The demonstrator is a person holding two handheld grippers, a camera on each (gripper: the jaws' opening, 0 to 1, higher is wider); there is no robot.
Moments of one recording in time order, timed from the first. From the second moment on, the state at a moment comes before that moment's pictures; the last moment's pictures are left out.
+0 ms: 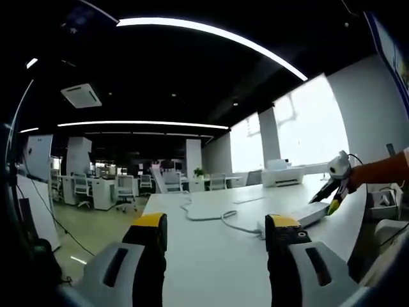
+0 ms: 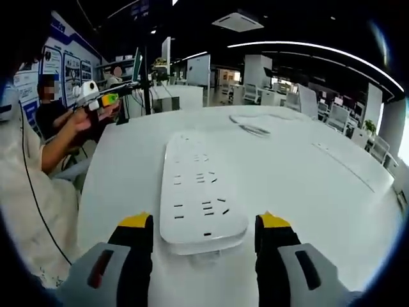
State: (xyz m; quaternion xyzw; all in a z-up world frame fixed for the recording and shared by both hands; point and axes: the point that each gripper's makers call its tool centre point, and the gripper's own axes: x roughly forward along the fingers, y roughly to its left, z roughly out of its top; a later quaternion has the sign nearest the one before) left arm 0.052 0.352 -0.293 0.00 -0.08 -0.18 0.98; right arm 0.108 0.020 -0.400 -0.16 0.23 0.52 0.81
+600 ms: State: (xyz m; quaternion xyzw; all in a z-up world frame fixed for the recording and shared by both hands) left arm 0.053 0.352 -0.293 0.00 -0.08 -0.18 0.98; right arm 0.114 0.020 -0.401 -0.16 0.23 0.52 0.81
